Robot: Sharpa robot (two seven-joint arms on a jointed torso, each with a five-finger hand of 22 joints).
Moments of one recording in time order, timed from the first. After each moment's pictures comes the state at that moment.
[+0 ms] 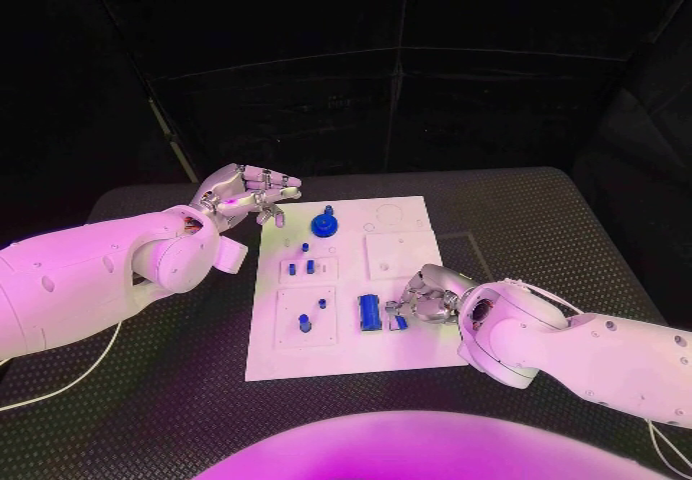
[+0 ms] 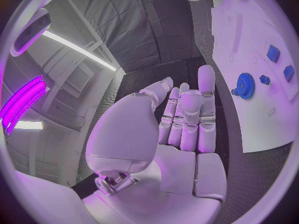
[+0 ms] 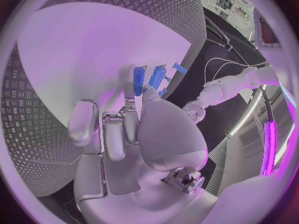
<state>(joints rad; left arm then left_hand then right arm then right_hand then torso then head) 1.23 -0.82 -0.18 1.39 -0.14 -0.15 0.40 1.34 -0.08 0.37 -0.01 0.15 1.01 0.18 0.15 0.07 1.05 0.11 0.30 0.10 1.30 0.02 1.14 0.61 0.17 1.22 0.11 0.63 0.73 0.81 -0.93 0.08 1.83 -1.33 -0.37 -0.58 1.39 0.07 -0.06 0.23 0.30 1.04 0.05 0.39 0.38 1.45 -0.01 1.35 1.48 1.47 -0.08 1.54 1.31 0.10 1.38 0.03 1.35 1.15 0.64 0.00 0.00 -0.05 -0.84</state>
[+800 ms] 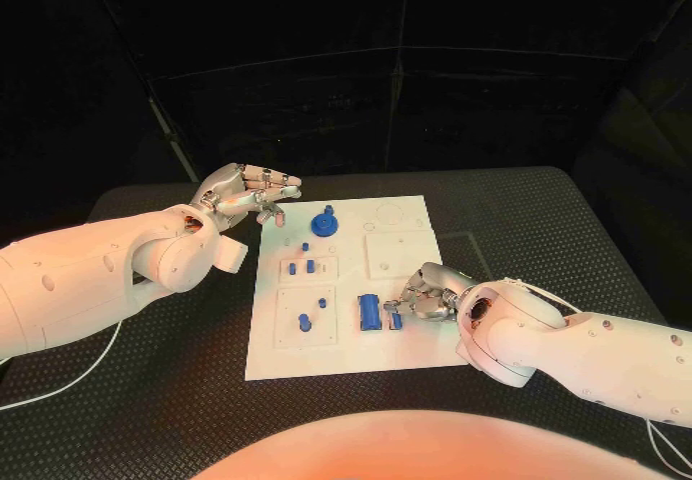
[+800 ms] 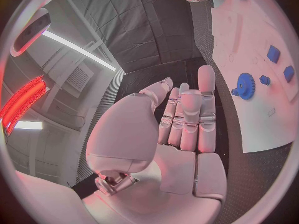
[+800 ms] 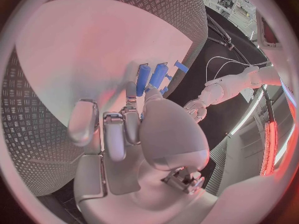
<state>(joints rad) 1.23 -0.82 -0.18 1.39 -0.14 -0.15 0.40 1.33 -0.07 0.36 0.00 0.15 1.00 0.18 0.15 0.07 1.05 0.11 0.30 0.10 1.30 0.02 1.14 0.61 0.17 1.22 0.11 0.63 0.73 0.81 -0.92 0.08 1.83 -1.34 -0.39 -0.59 1.30 0.05 -0.12 0.29 0.32 1.06 0.04 0.40 0.39 1.46 -0.02 1.35 1.39 1.47 -0.08 1.54 1.31 0.10 1.38 0.03 1.35 1.16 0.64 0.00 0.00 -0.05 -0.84</state>
